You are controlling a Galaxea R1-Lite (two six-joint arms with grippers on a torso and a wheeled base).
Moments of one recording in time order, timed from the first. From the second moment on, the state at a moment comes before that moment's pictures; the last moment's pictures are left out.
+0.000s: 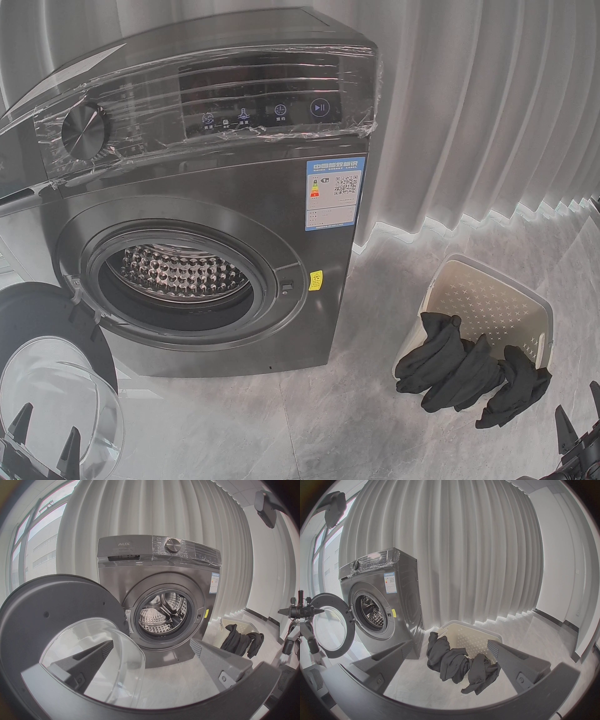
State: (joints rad) left arm 0.00 0.02 -0.02 0.00 -0.01 -0.01; right arm 0.00 0.02 -0.02 -0.01 0.02 -0.01
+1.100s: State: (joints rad) left arm 0.00 0.02 -0.02 0.00 -0.01 -0.01; right arm 0.00 0.02 -0.02 -0.01 0.02 -0.01
